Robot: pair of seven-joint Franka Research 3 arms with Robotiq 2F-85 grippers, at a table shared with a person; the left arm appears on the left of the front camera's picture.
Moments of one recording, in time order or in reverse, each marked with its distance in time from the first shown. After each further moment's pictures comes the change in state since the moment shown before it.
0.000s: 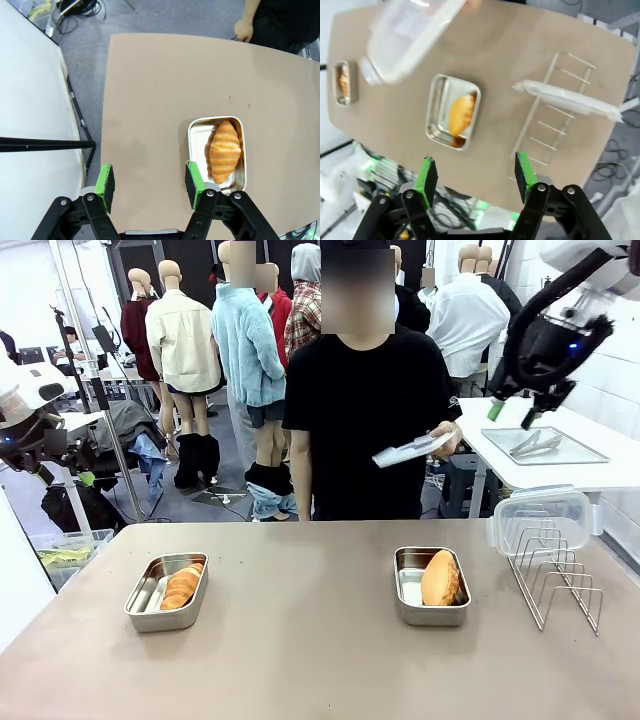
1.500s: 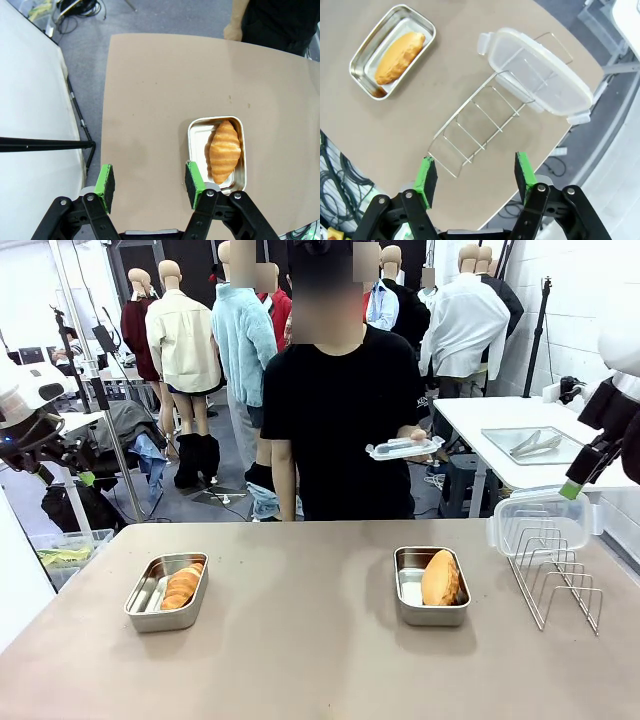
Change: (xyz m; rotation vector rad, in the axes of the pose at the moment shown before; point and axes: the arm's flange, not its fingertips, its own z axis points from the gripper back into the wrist) left arm 0.000 0.000 0.000 0.000 0.000 0.000; right arm -0.142 -0.038 -0.053 -0.236 -0.108 0.523
